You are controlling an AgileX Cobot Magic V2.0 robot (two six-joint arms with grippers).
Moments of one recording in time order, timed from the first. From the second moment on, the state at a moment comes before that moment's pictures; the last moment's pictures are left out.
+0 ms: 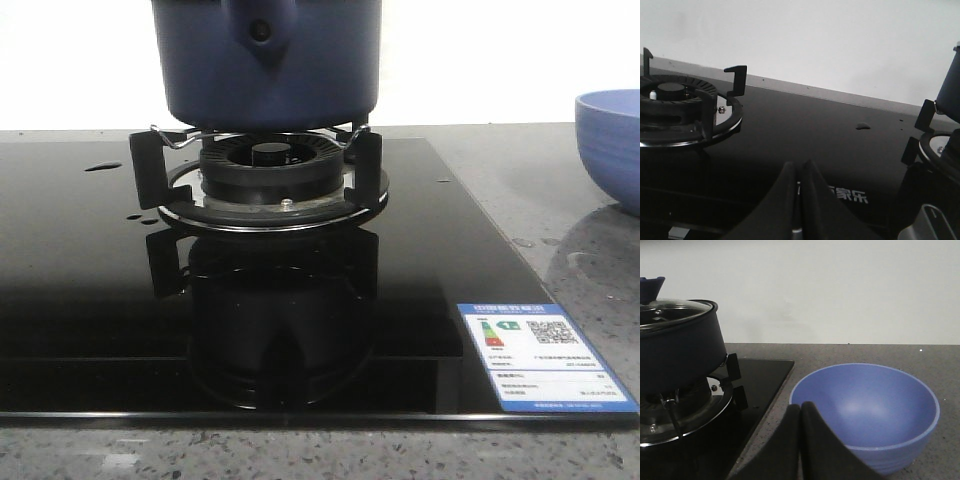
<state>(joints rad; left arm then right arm) 0.00 0.00 0.00 -0.09 0.08 -0.08 -0.06 0.25 -0.26 1.13 0.25 -1.07</state>
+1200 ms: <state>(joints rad) 0.00 0.00 0.00 -0.10 0.09 -0.08 -0.06 0.25 -0.26 1.03 0.23 -1.00</state>
